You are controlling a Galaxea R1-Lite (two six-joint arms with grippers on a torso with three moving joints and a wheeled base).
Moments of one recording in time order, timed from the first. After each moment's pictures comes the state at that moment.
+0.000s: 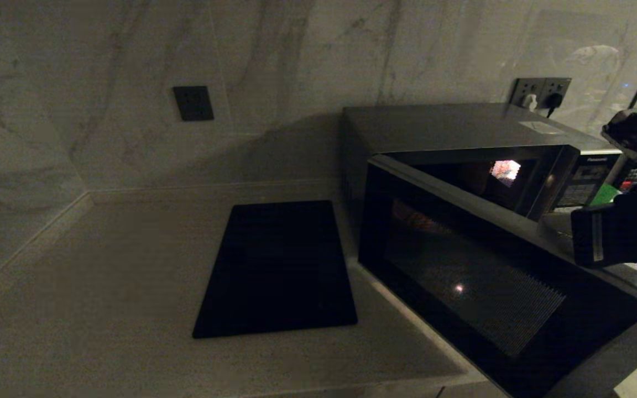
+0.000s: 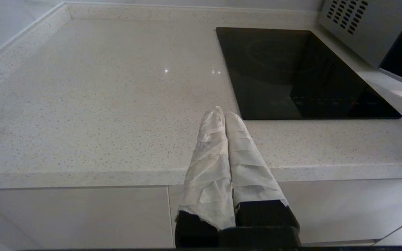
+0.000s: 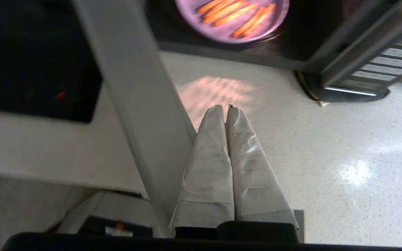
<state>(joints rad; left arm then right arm) 0.00 0.00 0.00 -0.01 0.03 -0.07 0.47 1.31 -1.09 0.29 -0.31 0.09</state>
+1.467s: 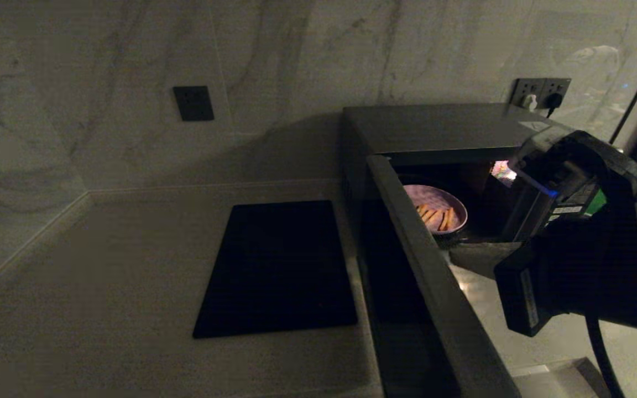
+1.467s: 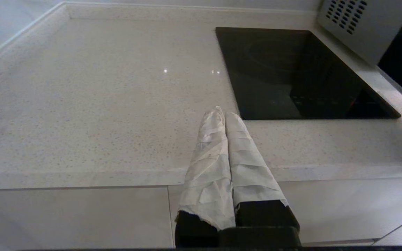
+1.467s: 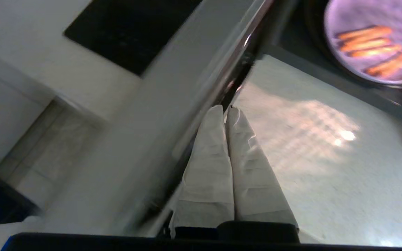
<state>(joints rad) 0.00 0.00 0.00 -0.01 0.03 -0.07 0.84 1.38 -1.10 0.22 -0.29 0.10</state>
